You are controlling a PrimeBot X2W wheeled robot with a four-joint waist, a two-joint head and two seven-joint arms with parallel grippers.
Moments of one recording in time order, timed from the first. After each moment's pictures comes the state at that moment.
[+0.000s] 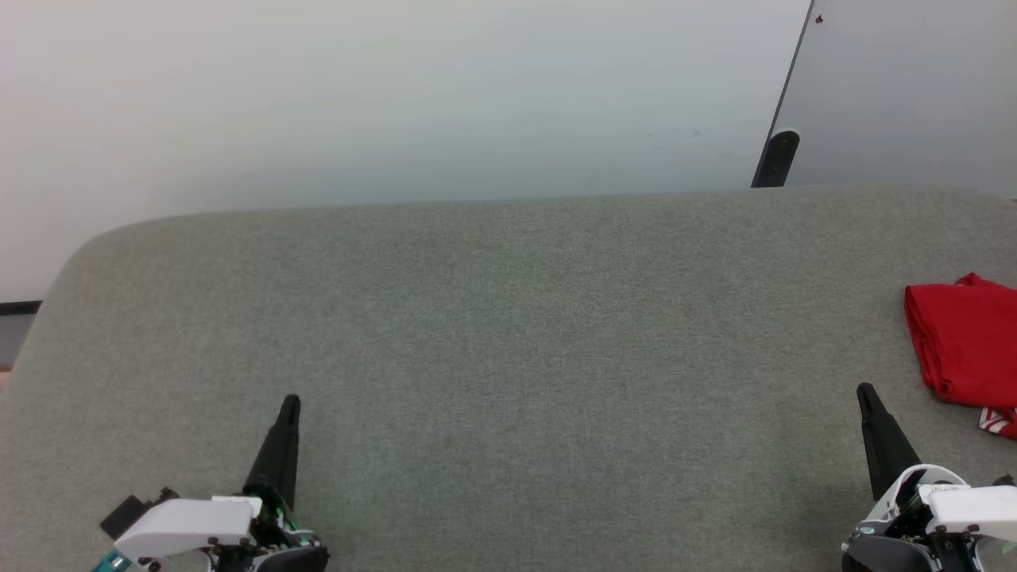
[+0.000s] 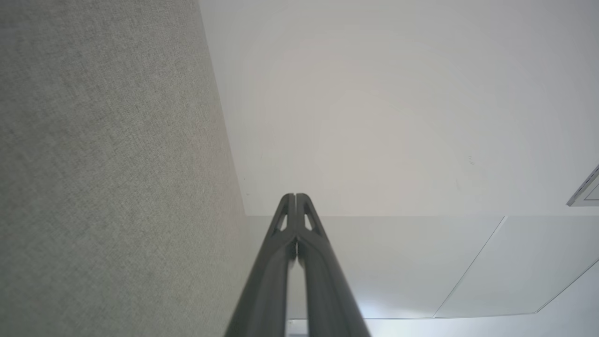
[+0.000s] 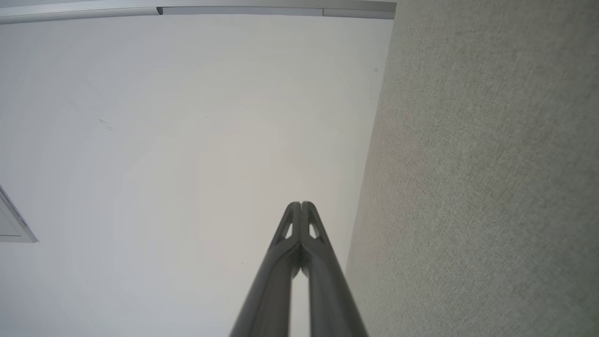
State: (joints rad) left arm -0.10 0.05 0.11 0.25 -1.61 -0.13 0.12; right arm -0.11 -0.05 -0.12 0.25 1.61 0.13 0.11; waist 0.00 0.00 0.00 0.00
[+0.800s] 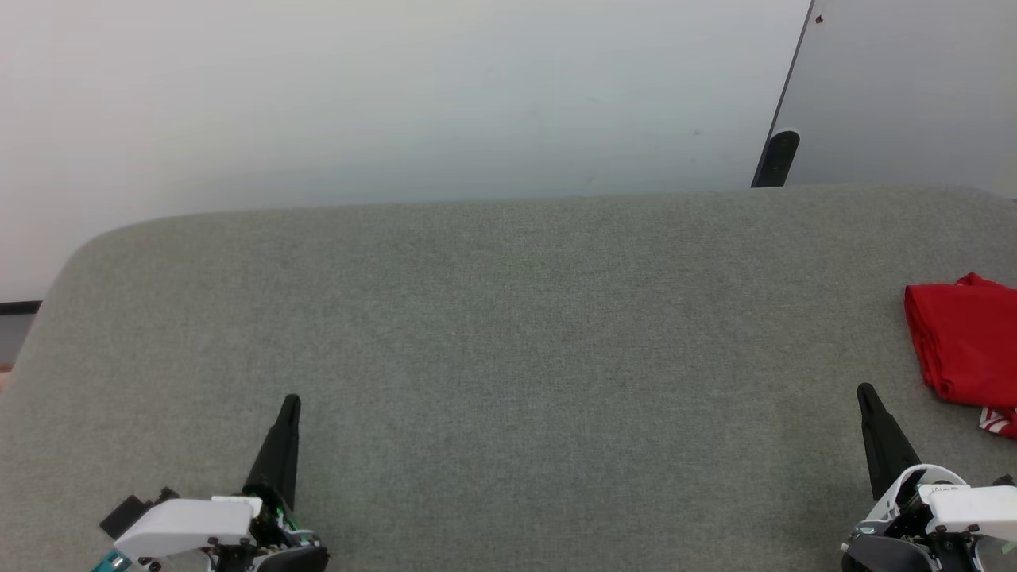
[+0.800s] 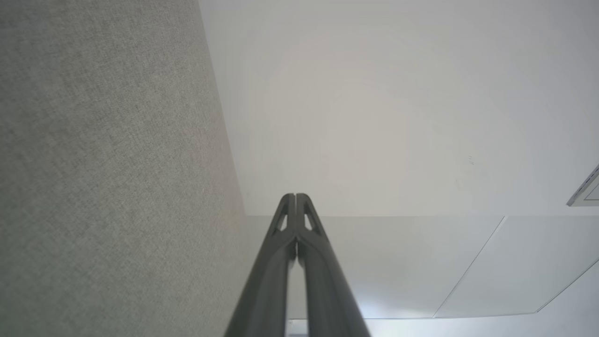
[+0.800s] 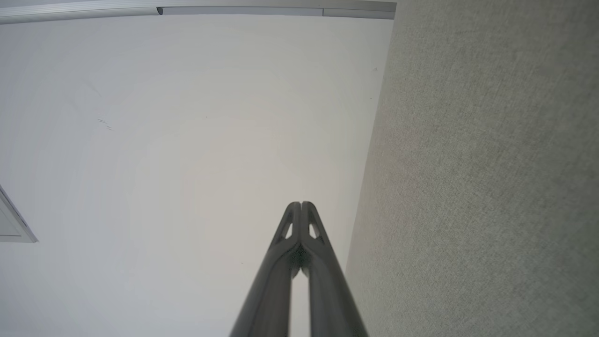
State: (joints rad) left arm -0.10 0.05 0.11 0.25 -1.61 -0.13 0.12; right arm -0.11 -0.05 -0.12 0.25 1.61 0.13 0.11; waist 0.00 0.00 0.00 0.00
